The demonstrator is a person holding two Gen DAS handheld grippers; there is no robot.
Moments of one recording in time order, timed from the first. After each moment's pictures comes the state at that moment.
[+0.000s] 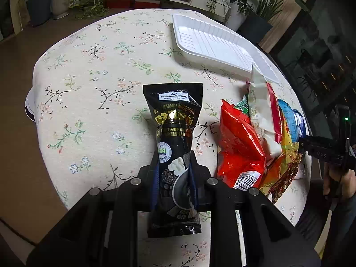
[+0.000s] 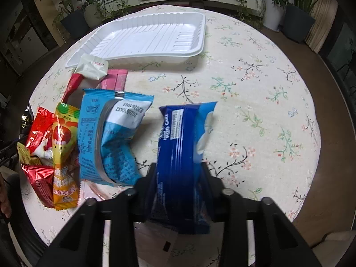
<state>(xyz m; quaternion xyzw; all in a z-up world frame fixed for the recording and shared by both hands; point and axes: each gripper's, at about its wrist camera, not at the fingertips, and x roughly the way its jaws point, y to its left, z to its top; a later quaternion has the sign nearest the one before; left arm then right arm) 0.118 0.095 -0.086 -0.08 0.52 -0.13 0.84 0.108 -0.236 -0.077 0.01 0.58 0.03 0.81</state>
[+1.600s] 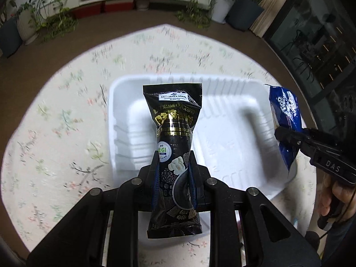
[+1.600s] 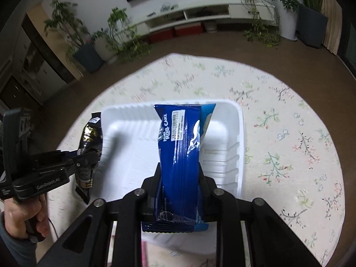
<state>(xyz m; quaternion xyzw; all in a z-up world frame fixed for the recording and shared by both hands) 0.383 -0.009 -0.049 -0.02 0.55 -0.17 0.81 0.322 -0.239 -0.059 0.11 0.53 0.09 0.83</state>
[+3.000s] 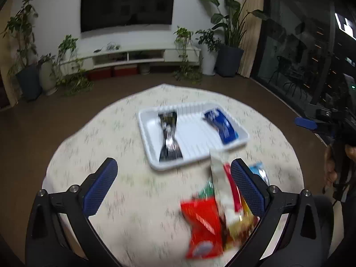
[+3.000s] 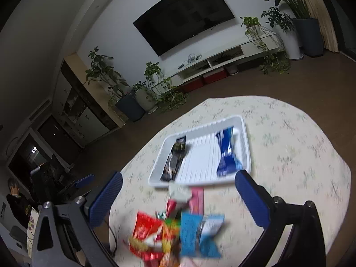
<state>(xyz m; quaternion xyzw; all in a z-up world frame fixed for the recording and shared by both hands) 0.114 0.042 0.060 0.01 0.36 -0.15 0.92 0.114 -0.267 0.055 0.23 0.35 0.16 0.89</state>
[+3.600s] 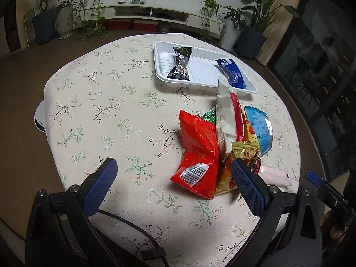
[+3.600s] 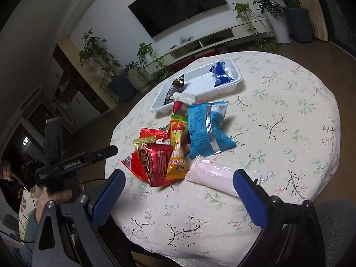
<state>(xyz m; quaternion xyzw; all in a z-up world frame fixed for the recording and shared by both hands) 0.059 0.053 -0.018 -0.07 0.47 -0.11 0.87 -0.022 -0.206 -0.011 0.21 0.40 0.14 0.88</state>
